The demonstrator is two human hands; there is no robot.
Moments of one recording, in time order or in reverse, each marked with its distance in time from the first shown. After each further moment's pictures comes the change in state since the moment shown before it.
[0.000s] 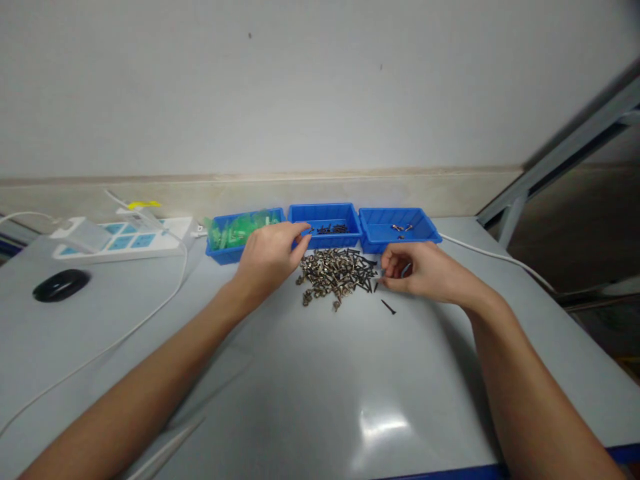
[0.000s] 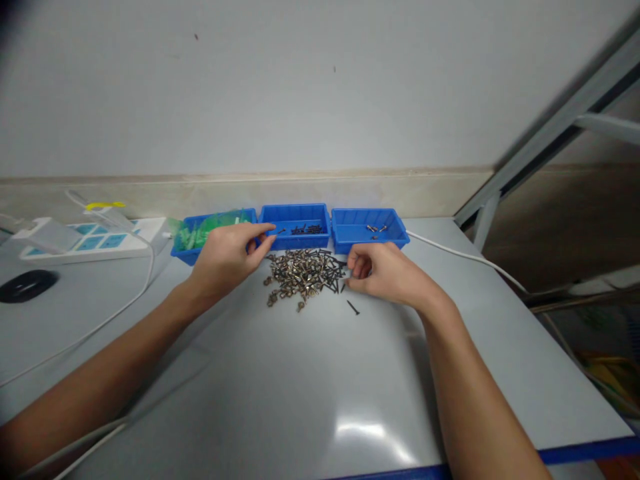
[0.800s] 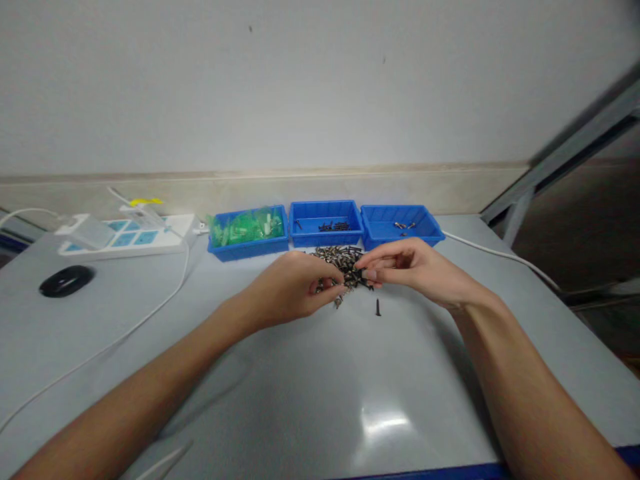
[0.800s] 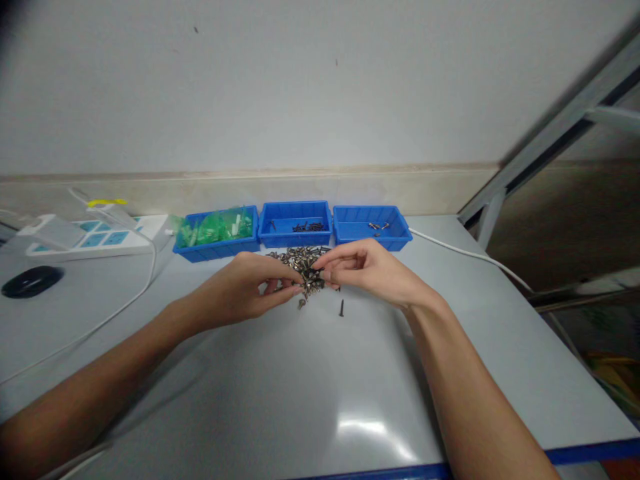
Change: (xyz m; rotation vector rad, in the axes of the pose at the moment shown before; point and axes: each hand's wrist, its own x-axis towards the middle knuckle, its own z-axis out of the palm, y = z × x) left_hand -0.011 0.037 -0.022 -0.454 -0.408 0.198; right_hand 0.002 -0.028 0.010 0.624 -0.134 -0.016
